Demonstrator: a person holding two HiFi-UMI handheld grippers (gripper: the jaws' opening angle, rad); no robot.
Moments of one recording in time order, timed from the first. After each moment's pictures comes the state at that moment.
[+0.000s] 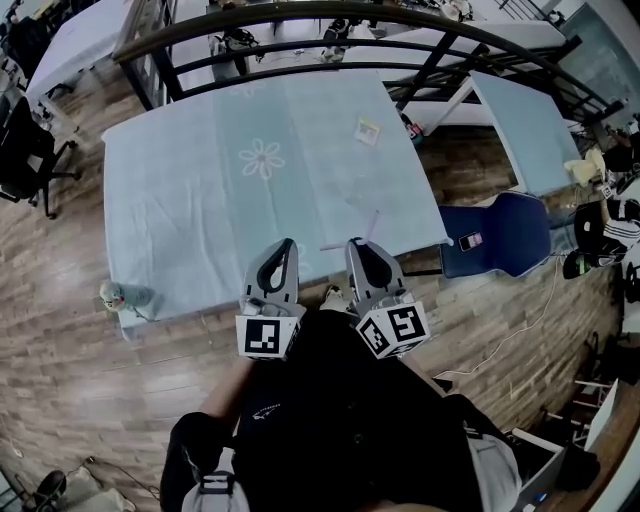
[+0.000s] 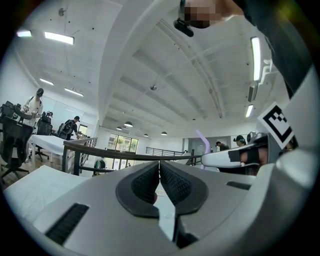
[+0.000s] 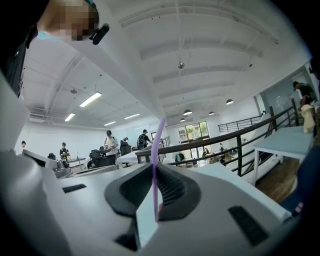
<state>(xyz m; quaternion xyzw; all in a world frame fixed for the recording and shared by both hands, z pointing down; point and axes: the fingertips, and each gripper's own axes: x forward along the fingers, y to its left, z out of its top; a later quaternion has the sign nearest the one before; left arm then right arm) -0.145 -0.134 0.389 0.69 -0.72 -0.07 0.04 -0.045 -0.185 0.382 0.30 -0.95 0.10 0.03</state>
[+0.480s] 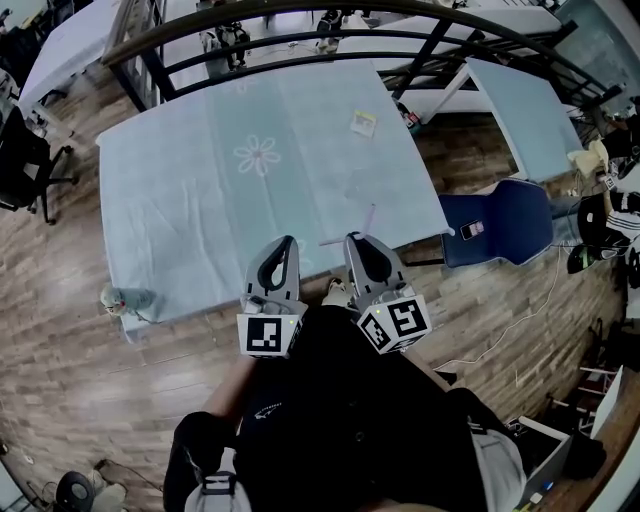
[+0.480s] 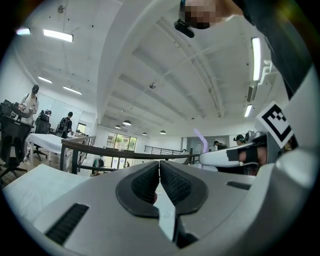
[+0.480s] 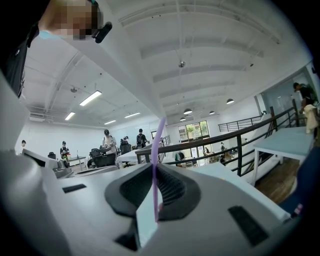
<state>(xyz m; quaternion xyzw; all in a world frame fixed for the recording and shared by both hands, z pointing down) -0.140 -0.139 0.392 0.70 -0.71 -0.07 0.04 -0.046 -0.188 0.384 0.30 -0.95 0.10 0.04</state>
